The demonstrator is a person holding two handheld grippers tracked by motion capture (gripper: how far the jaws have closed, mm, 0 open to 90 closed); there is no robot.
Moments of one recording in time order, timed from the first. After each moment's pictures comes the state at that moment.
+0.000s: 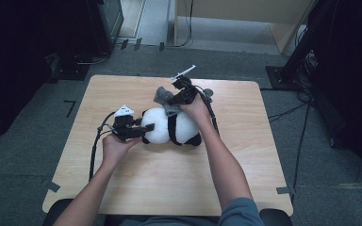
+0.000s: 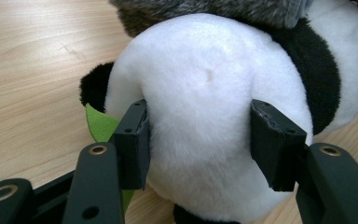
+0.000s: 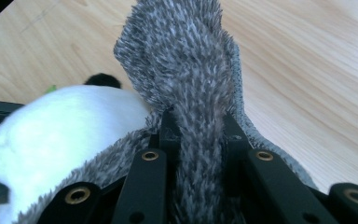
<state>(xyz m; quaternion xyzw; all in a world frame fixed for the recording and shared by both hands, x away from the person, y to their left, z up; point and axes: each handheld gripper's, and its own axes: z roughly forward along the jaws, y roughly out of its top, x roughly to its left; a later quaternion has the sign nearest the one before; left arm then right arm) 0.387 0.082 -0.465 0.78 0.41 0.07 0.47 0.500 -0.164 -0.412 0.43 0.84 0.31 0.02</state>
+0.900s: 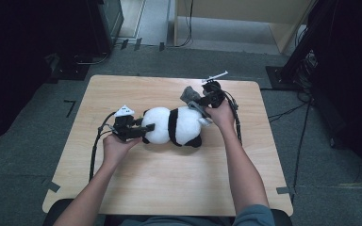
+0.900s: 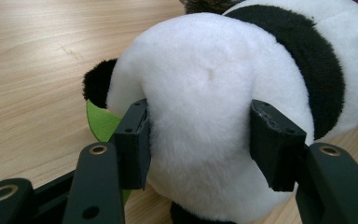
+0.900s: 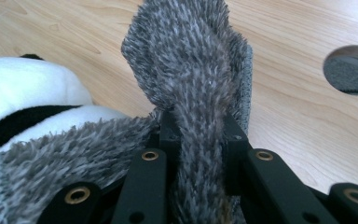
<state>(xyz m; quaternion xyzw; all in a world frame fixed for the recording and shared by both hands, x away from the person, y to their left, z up) 0.388 0.082 -0.466 0.78 0.40 0.07 0.47 0.489 -0.256 -0.427 0.50 0.79 0.33 0.05</state>
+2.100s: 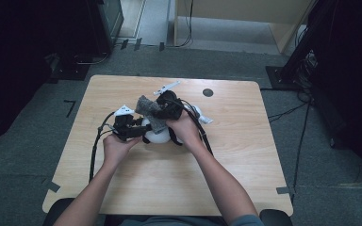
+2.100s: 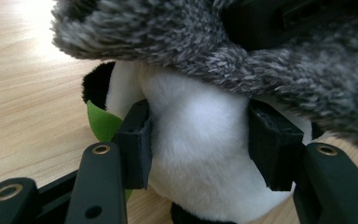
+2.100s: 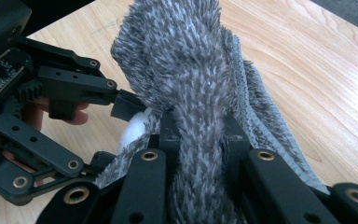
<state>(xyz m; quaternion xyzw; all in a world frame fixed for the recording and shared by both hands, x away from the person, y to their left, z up) 0.389 0.082 -0.465 0.77 0.42 0.06 0.48 0.425 -0.112 -0.399 0.35 0.86 0.37 0.09</state>
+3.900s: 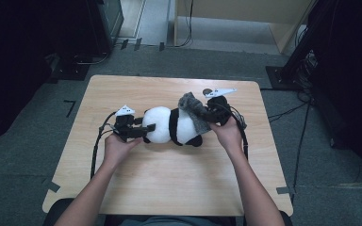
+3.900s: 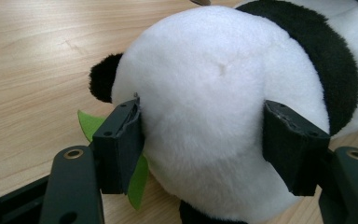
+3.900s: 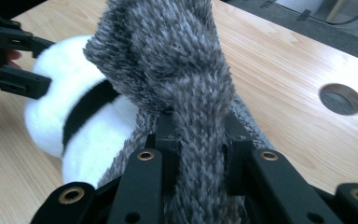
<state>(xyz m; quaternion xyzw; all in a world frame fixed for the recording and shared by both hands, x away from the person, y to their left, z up) 0.393 0.081 -0.471 0.78 0.41 0.07 0.47 0.396 -0.256 -0.398 0.42 0.81 0.39 0.14</state>
